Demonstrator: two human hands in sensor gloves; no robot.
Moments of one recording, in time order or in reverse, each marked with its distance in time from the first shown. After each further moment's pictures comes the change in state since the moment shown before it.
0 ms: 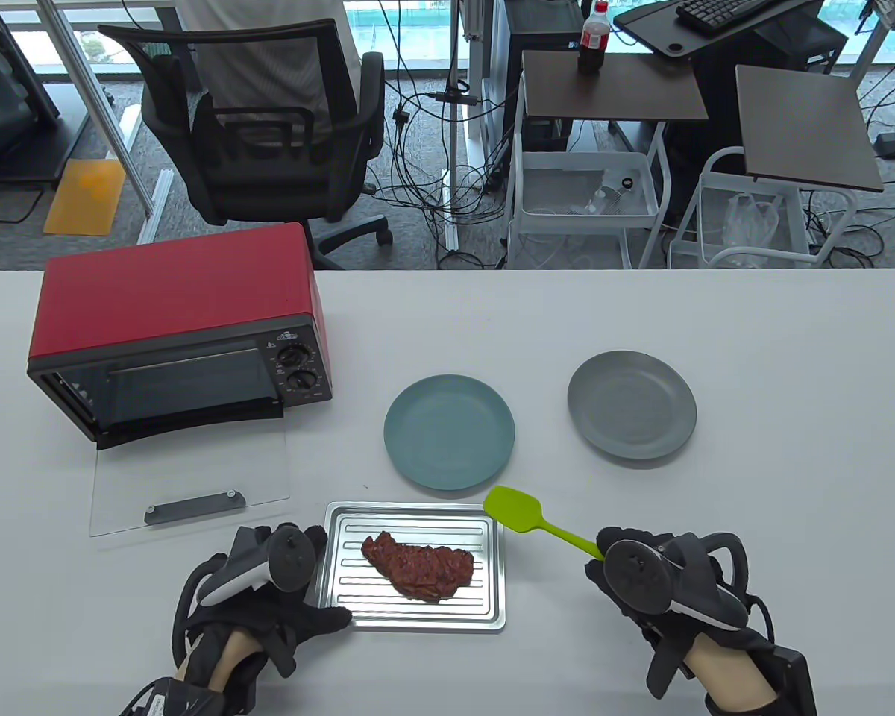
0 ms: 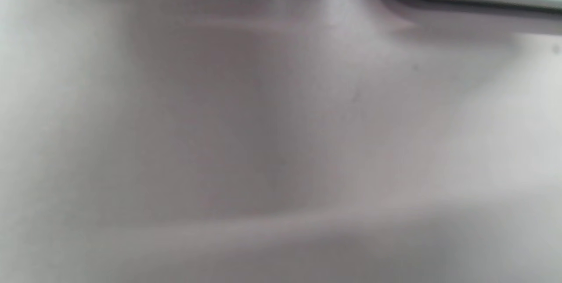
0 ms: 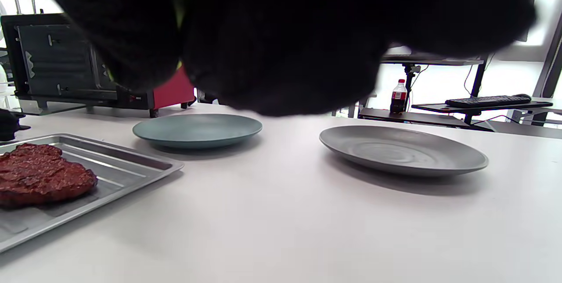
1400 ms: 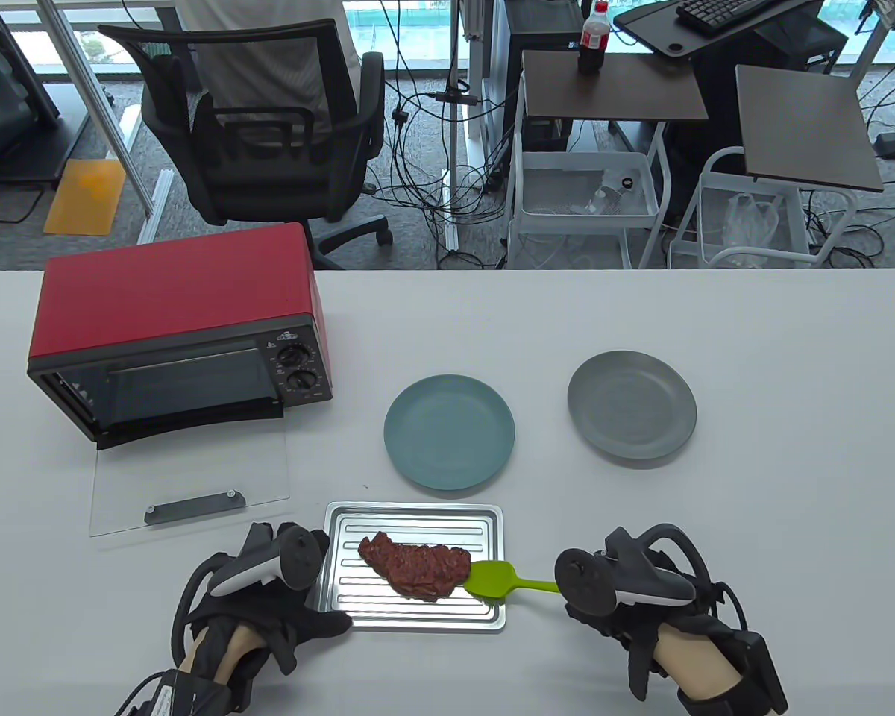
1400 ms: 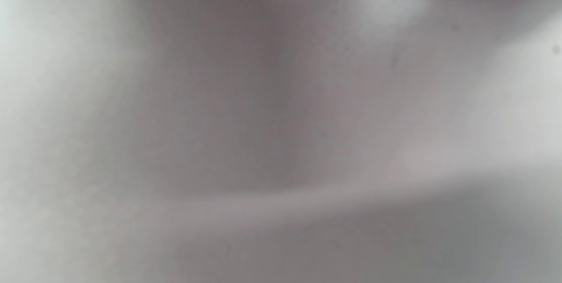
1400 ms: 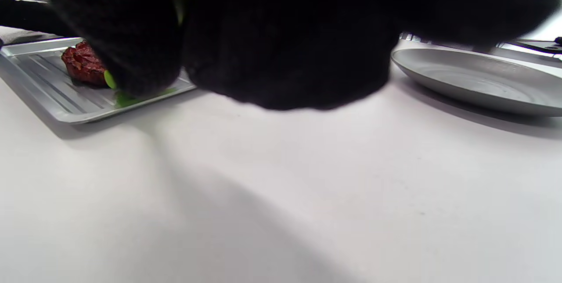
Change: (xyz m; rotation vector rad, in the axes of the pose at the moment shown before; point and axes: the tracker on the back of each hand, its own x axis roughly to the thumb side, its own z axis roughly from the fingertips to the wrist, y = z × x) left_hand 0.002 -0.001 -0.005 -0.105 0.028 -0.060; right_hand 0.030 0.036 -0.023 0.296 -0.186 0.070
